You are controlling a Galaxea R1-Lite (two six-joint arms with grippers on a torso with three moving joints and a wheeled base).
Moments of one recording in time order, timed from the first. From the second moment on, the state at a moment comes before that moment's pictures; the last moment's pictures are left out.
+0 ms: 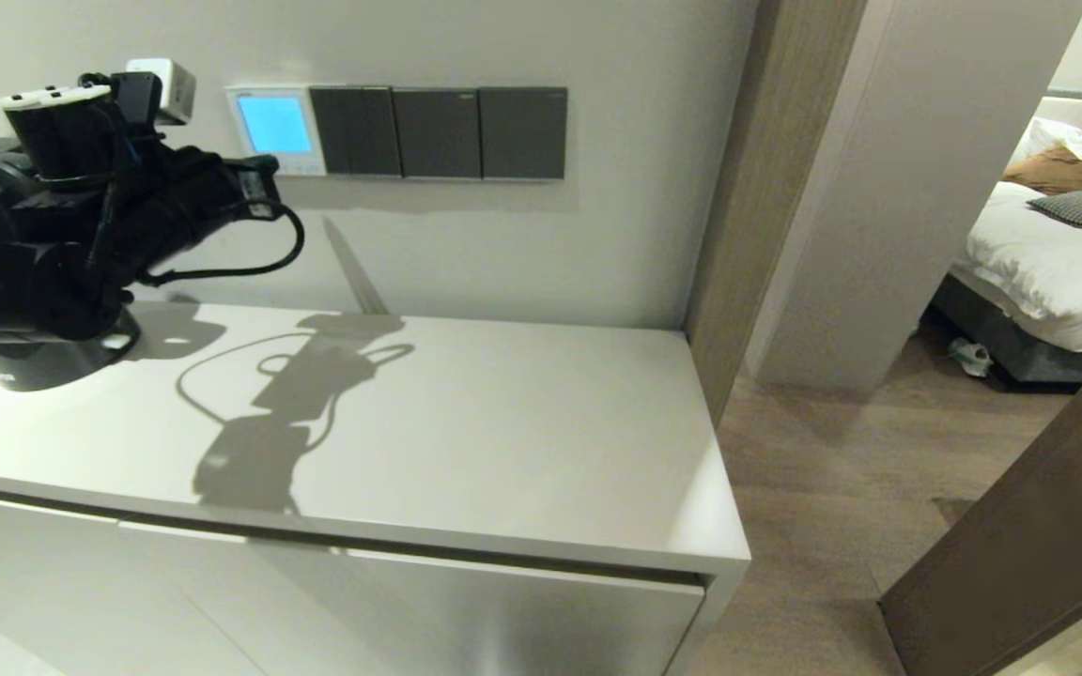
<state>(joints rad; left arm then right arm) -0.05 1.92 -1.40 -0.69 -0.14 0.00 0.01 0.00 0.00 0.01 0.00 0.03</state>
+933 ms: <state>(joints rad) -0.06 1.95 -1.41 -0.69 -0.15 0.00 0.01 0.00 0.00 0.01 0.00 0.03</state>
